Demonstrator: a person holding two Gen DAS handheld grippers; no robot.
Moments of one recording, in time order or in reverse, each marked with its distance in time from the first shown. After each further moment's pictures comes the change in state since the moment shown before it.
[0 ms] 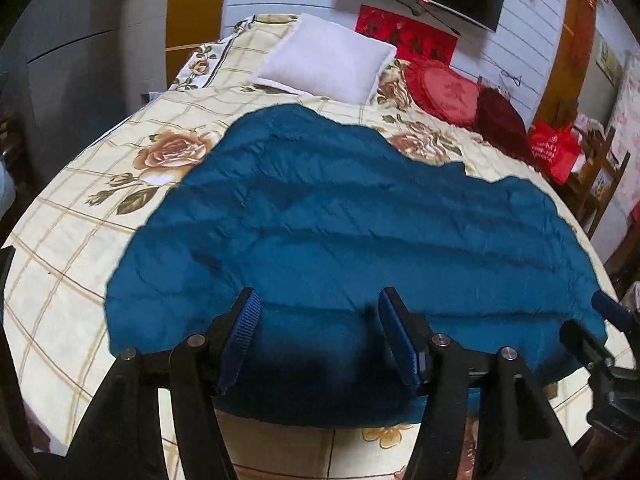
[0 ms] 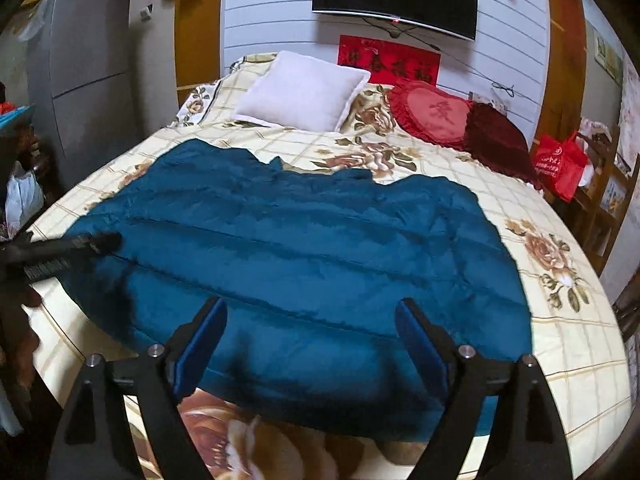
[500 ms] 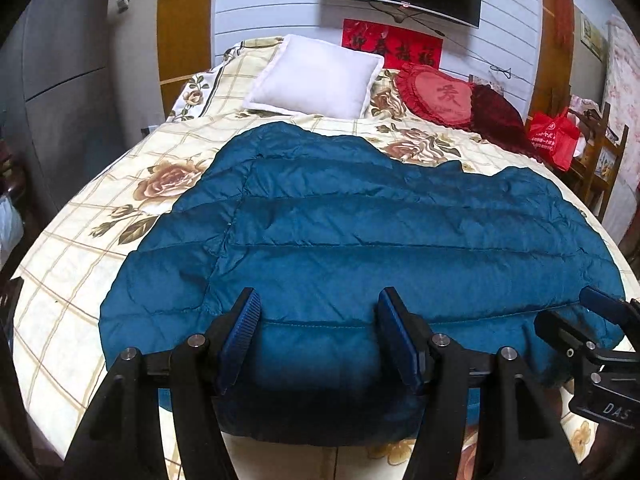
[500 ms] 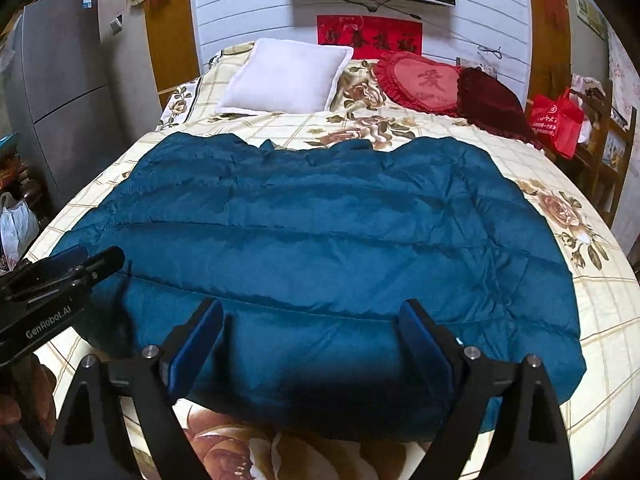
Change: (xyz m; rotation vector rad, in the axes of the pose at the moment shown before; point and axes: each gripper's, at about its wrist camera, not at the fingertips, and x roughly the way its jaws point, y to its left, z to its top) left arm 0.002 -0.014 -0.005 0.088 -0.084 0.044; right arm 0.033 0.004 -0.008 0.100 0.053 0.002
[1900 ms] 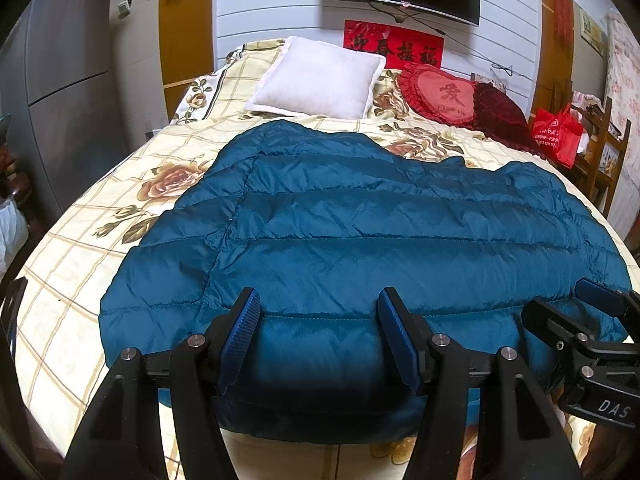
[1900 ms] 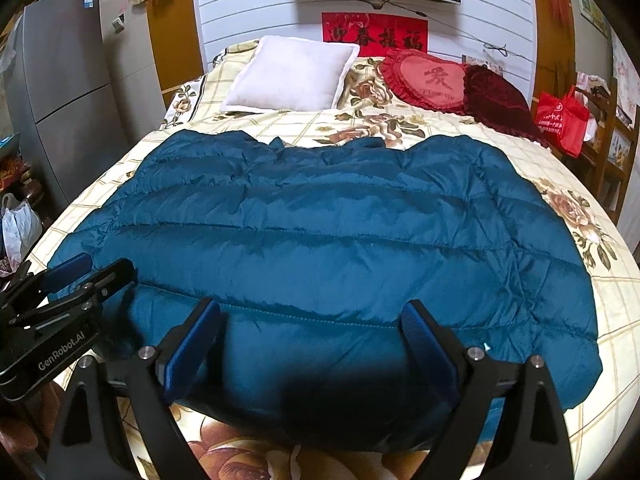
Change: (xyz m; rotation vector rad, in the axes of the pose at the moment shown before) left arm 0.002 -0.003 -0.005 0.008 -0.008 0.021; right arm 0.011 0.010 0.002 0.006 0.007 0.014
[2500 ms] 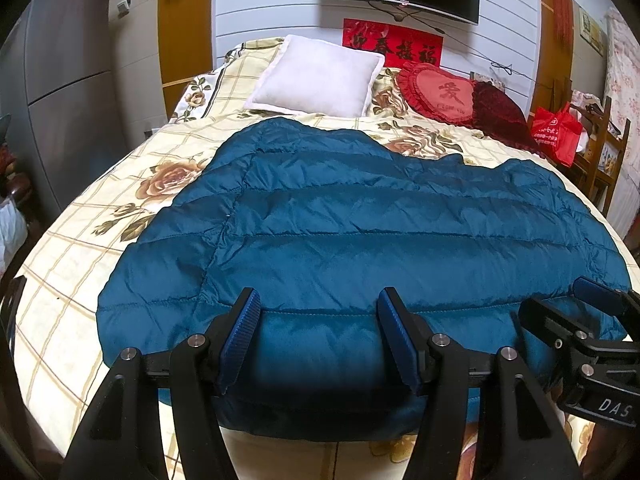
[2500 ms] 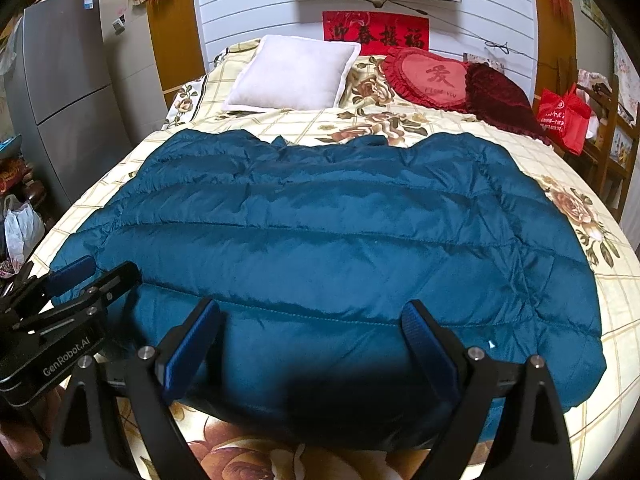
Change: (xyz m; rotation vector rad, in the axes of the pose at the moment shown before) left arm 0.001 -0.001 -0.002 0.002 0.003 -0.003; right arm 0.001 0.001 -0.001 0.005 0.004 0.009
